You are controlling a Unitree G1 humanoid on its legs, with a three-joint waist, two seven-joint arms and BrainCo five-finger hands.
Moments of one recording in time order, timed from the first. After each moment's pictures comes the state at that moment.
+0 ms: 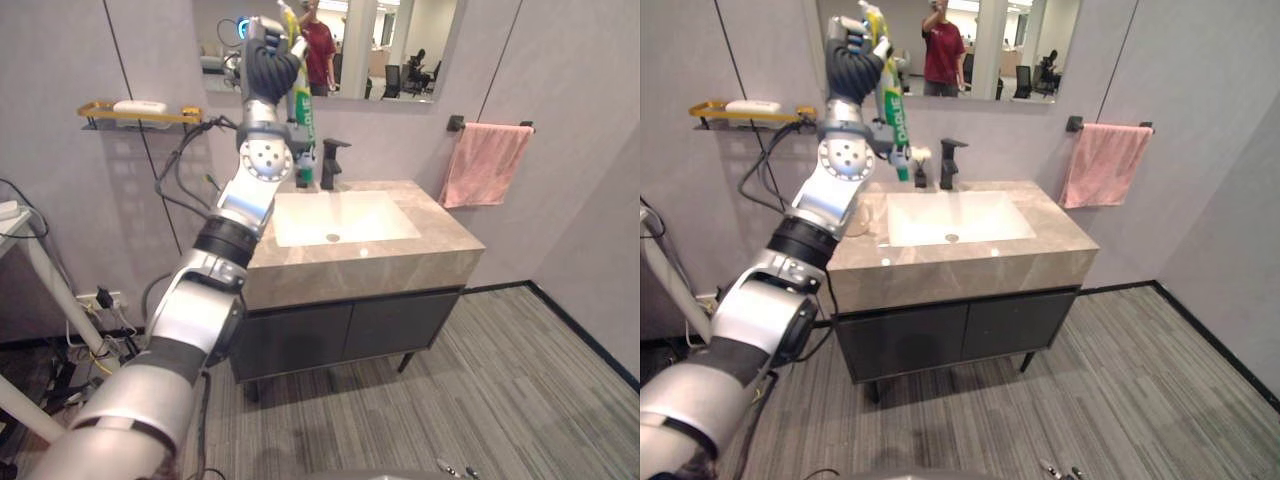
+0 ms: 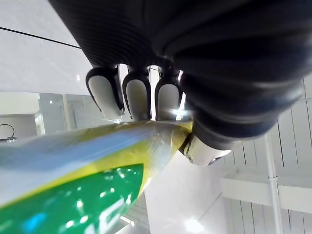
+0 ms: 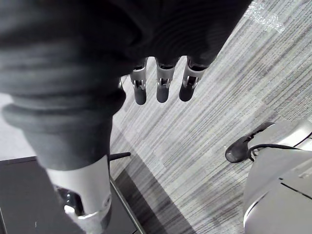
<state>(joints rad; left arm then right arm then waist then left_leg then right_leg) -1.15 0.28 -0.23 0.70 0.03 -0.16 0.48 0.23 -0.09 -0.17 1.04 0.40 -0.10 -0.04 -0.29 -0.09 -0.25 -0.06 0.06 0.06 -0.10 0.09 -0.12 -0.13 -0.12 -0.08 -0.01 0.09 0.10</state>
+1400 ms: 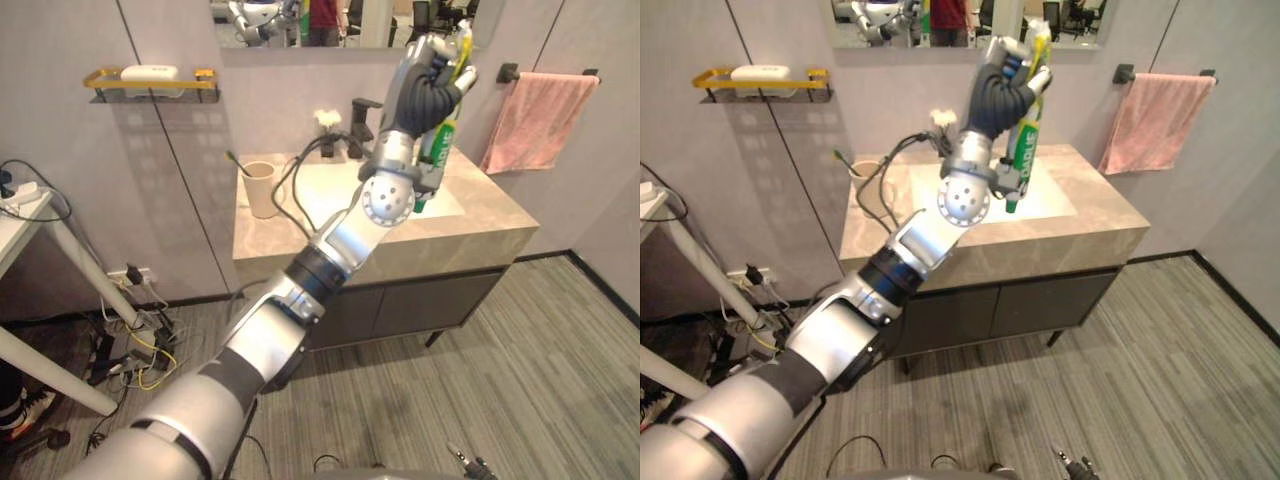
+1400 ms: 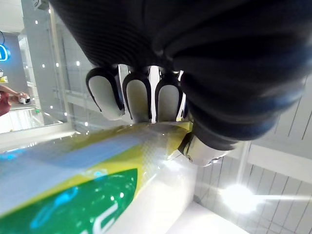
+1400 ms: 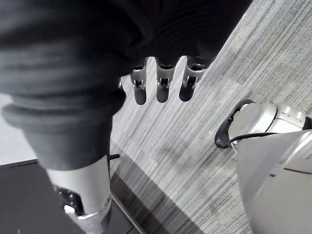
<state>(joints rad) -1.13 -0.04 -0.42 0.42 0.13 -0.14 0.53 0.25 0.00 -0.28 0.93 0.46 -0.10 -0.06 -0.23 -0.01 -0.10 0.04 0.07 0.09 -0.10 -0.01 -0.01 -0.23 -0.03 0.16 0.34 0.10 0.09</state>
